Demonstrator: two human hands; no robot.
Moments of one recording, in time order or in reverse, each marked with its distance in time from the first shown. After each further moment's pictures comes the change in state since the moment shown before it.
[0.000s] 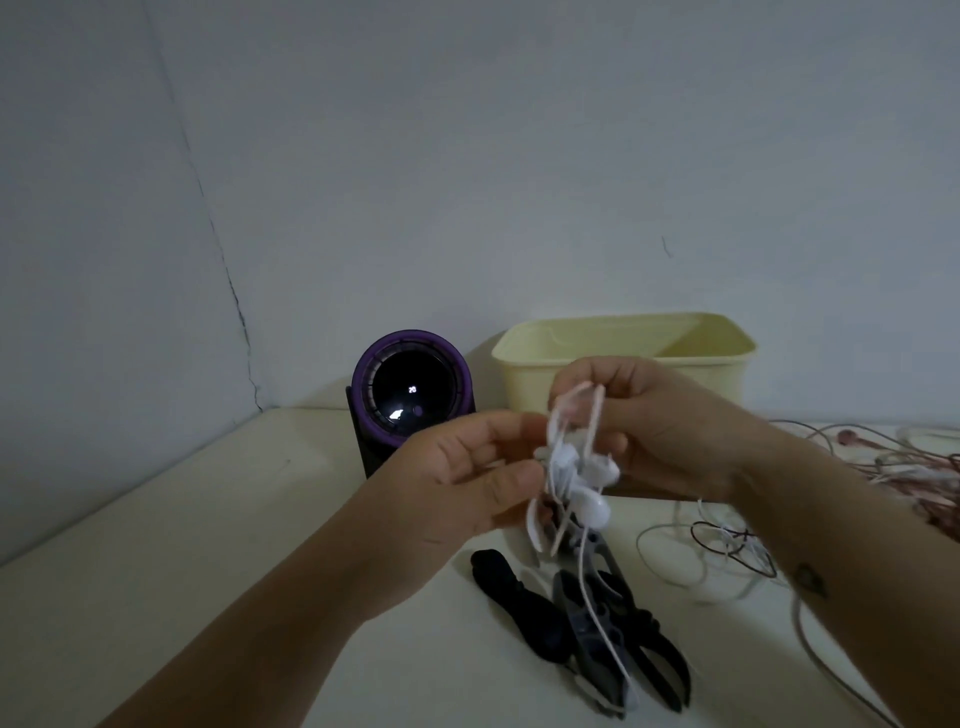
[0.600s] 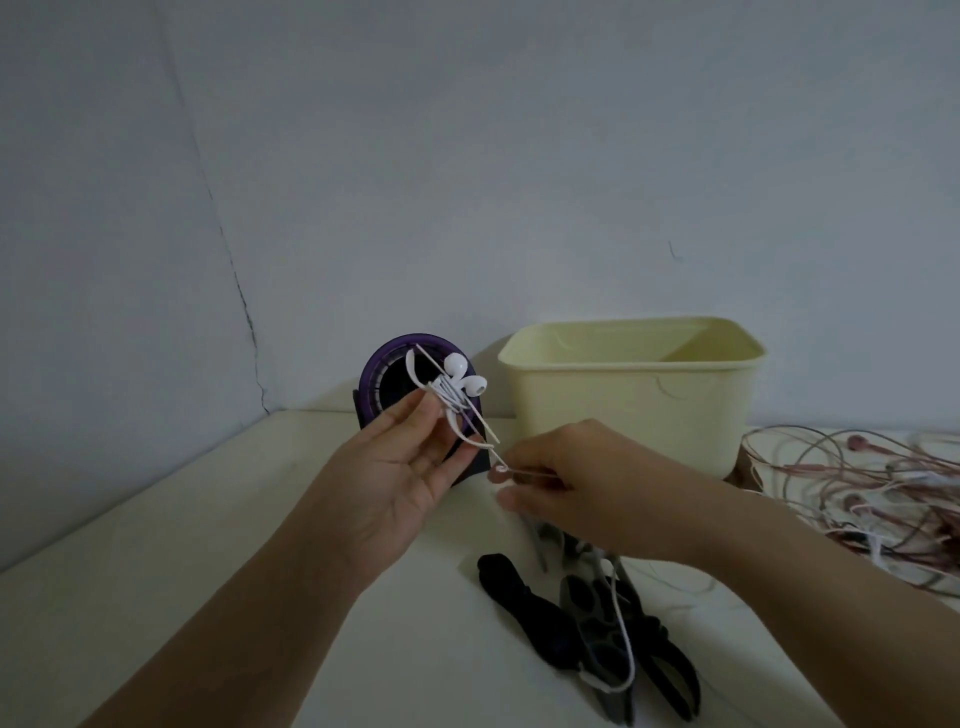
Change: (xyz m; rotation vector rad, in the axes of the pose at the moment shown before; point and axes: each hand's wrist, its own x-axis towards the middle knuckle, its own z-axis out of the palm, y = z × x) left_hand 0.011 0.002 -0.021 -0.590 0.474 -0.029; right_hand 0.002 0.012 0.042 -1.181 0.035 -0.022
